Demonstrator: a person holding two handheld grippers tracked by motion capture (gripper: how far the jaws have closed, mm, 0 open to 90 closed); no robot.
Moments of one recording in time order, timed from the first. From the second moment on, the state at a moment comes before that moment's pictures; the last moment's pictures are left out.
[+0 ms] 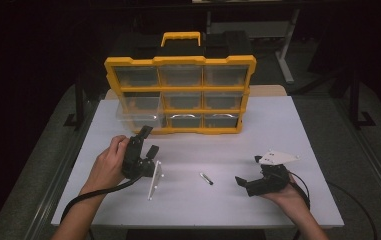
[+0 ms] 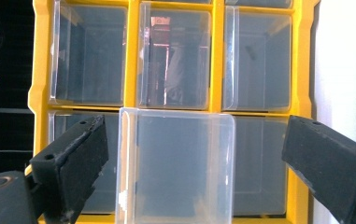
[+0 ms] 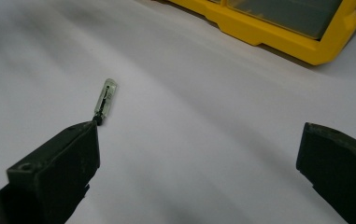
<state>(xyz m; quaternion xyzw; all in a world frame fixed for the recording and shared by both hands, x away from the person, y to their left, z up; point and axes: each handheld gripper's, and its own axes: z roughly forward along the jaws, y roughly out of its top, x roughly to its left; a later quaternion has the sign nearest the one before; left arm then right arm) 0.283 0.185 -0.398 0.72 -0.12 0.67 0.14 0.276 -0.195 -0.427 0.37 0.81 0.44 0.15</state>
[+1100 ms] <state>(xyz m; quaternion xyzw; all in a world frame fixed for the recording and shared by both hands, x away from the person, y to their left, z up) 0.271 0.189 -0.460 0.74 -0.10 0.64 0.16 0.274 -0.191 -0.437 0.35 0.81 0.44 0.15</state>
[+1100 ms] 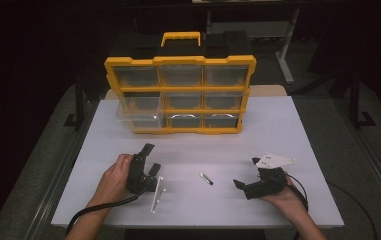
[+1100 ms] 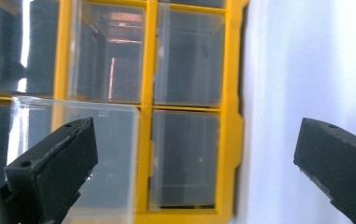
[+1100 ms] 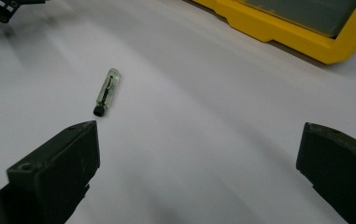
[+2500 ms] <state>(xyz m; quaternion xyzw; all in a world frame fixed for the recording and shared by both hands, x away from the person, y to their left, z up) 0.273 0.184 -0.463 0.79 -0.03 0.58 0.22 0.273 -0.193 -0.441 0.35 0.81 0.43 0.15</state>
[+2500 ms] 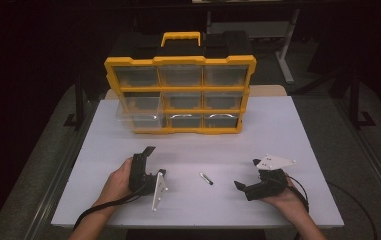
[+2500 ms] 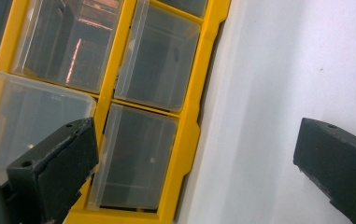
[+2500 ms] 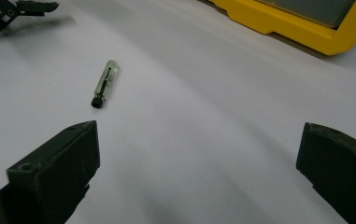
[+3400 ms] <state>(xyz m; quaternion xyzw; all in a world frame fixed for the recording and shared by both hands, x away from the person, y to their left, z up) 0.278 0.190 -0.456 0.82 0.05 0.50 0.28 0.273 -0.194 -0.442 0.35 0.82 0.43 0.15</state>
